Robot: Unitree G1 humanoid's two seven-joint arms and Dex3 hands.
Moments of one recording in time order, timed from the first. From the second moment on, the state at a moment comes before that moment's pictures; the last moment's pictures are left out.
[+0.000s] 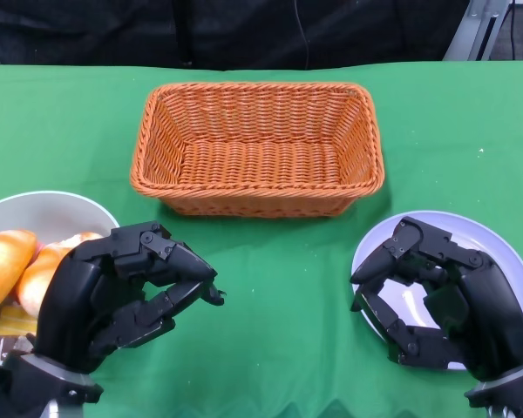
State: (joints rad) left arm 0.00 0.03 0.05 0.05 -0.40 -0.40 -0.56; right arm 0.05 -0.01 0.12 -0.03 0.10 -0.45 0.28
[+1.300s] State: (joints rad) left arm -0.06 0.25 0.21 -0.16 -0.48 -0.32 -0.57; right arm 0.05 -0.01 0.13 0.00 0.10 -0.47 0.27
